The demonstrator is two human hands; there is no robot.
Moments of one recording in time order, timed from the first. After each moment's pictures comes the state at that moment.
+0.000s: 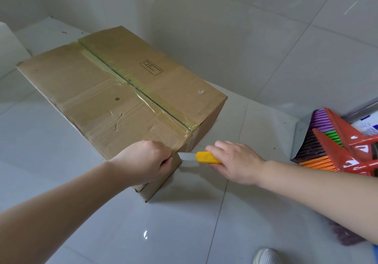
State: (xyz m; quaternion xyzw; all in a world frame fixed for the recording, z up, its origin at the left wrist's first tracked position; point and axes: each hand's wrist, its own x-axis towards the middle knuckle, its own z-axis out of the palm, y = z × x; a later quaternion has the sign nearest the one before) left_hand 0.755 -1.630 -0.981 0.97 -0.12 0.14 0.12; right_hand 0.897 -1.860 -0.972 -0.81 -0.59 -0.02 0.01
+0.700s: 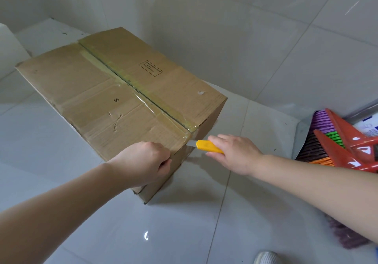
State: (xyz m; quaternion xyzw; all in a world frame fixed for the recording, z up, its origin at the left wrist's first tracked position) left_hand 0.756 -1.631 -0.980 0.98 -0.11 0.13 0.12; right_hand 0.913 -1.848 -0.967 -0.86 -0.51 0.05 0.01
